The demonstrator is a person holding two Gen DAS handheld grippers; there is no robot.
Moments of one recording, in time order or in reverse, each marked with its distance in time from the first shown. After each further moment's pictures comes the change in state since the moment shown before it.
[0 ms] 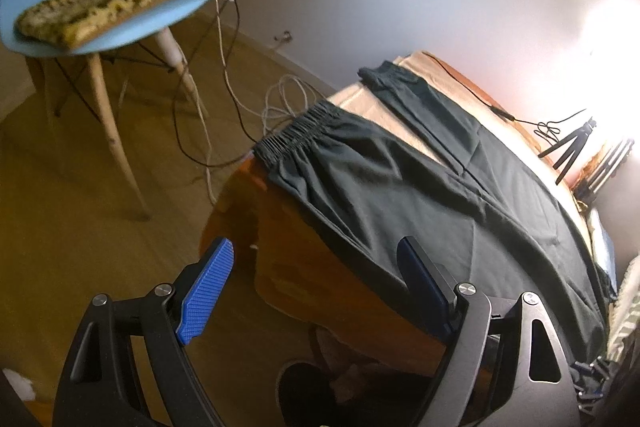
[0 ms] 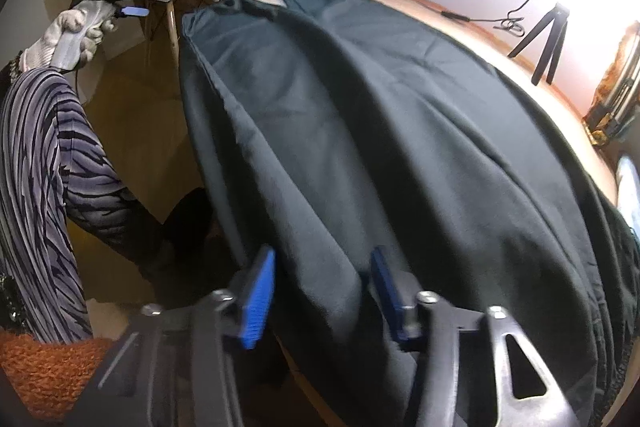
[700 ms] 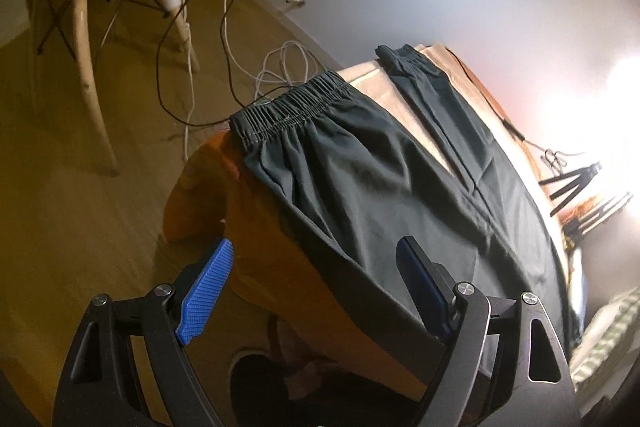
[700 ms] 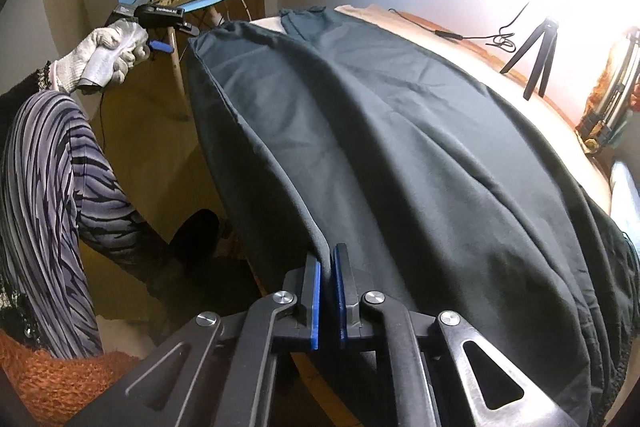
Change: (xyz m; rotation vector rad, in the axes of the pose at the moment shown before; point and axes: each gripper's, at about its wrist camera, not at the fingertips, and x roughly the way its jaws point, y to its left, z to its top) left arm 0.049 0.011 0.013 -0.181 0.106 -0.067; right arm -0.024 0.005 0.012 0.022 -0.089 -0.016
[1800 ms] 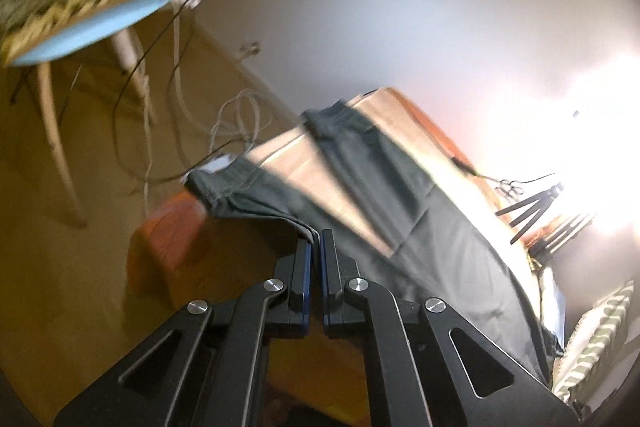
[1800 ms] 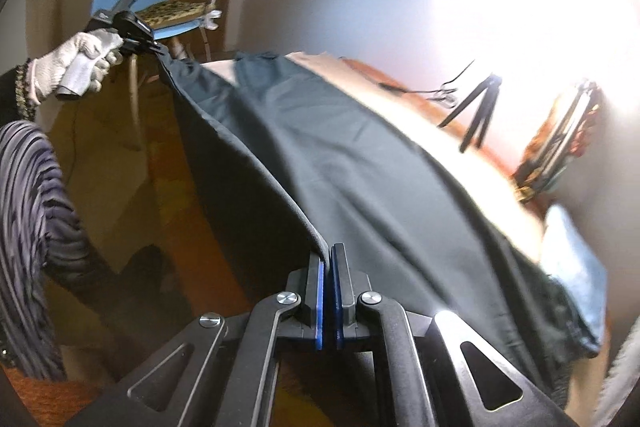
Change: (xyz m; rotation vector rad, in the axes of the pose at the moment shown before) left arm -0.026 -0.063 0.038 0.071 -0.154 -0.114; right arm -0.035 -0.017 0.036 -0.041 -0.124 -0.261
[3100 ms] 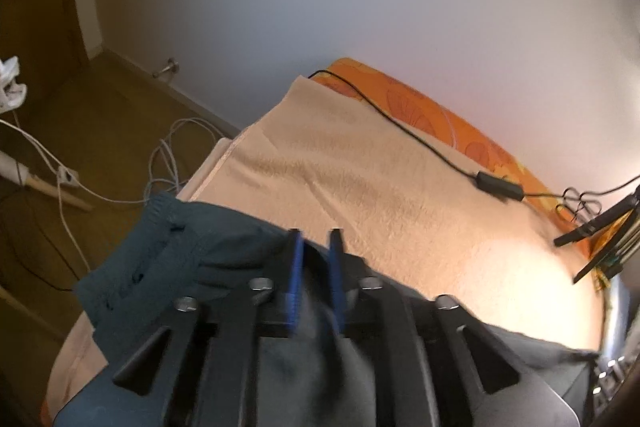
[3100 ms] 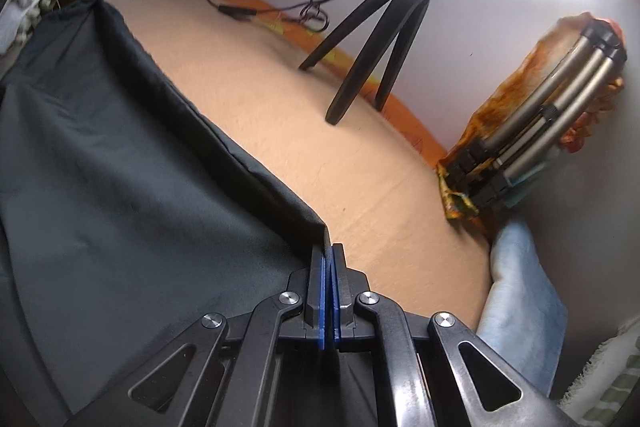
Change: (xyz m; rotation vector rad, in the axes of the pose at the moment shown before) left arm 0.224 -0.147 0.100 0.266 0.132 0.116; right arm 0.220 -0.179 0.073 0.052 0.300 -0.245
